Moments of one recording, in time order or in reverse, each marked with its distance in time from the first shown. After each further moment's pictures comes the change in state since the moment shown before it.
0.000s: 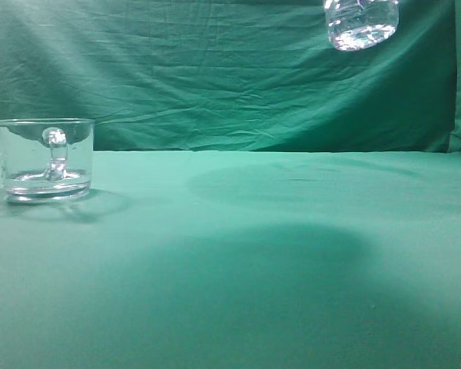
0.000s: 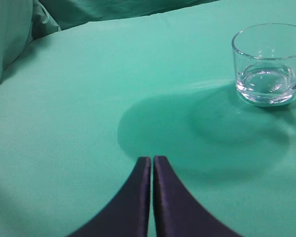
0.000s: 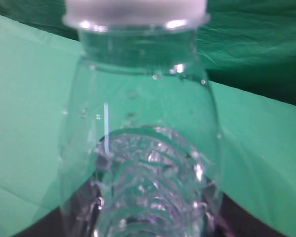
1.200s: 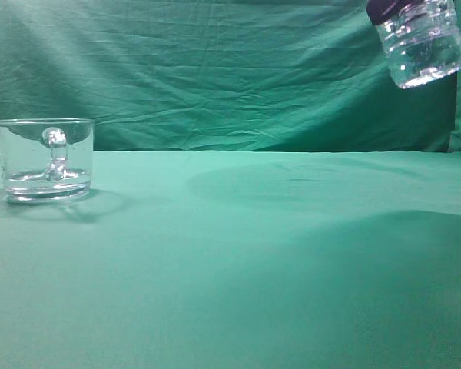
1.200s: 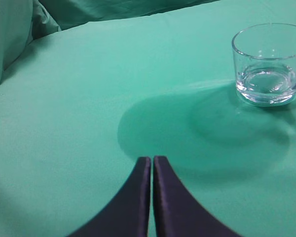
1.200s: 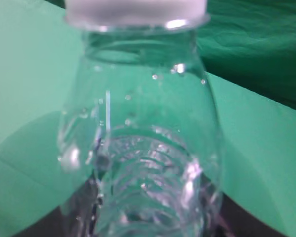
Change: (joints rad) left arm 0.000 0.000 0.000 0.000 0.000 0.000; right arm -0.249 -0.004 0.154 0.979 -0.308 -1.238
